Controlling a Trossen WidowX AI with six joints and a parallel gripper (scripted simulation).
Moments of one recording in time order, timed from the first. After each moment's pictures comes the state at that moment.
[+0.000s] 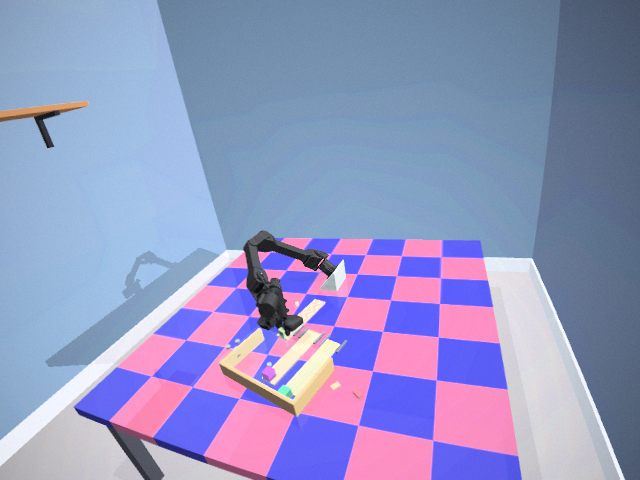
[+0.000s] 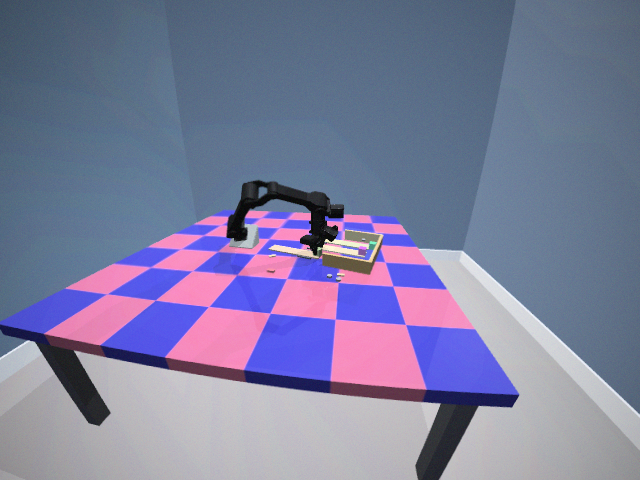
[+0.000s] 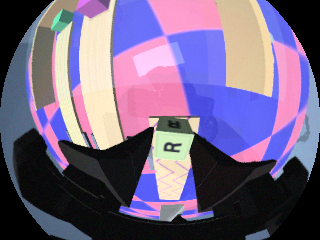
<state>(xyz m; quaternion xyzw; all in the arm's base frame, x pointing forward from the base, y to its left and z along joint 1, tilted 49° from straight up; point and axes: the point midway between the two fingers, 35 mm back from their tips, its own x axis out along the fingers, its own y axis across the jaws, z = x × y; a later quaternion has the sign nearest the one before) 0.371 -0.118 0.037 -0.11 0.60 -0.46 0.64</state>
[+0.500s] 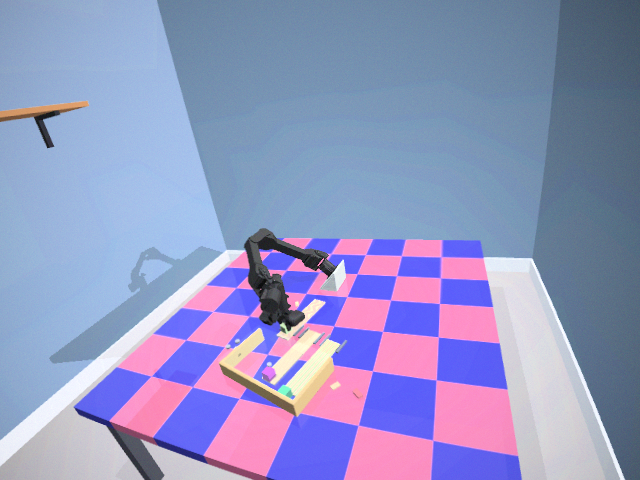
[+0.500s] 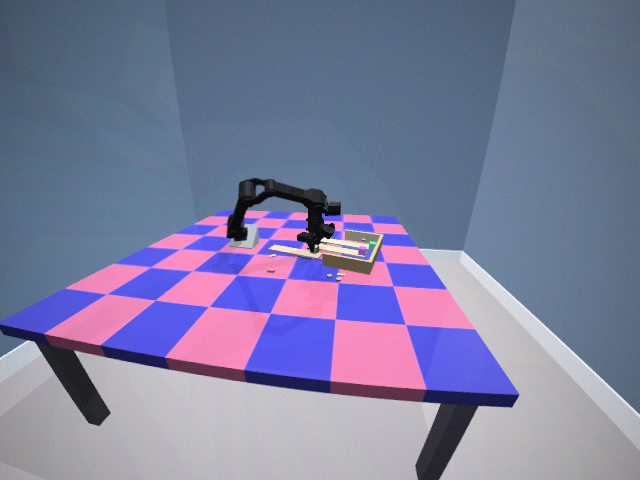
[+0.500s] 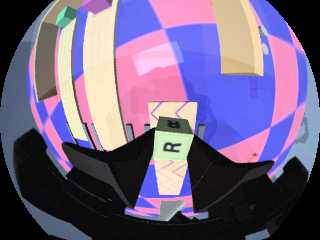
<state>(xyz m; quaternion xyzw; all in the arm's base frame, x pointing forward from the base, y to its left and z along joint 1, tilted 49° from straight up) 0.359 -0.106 0.042 -0.11 0.60 -0.47 0.64</state>
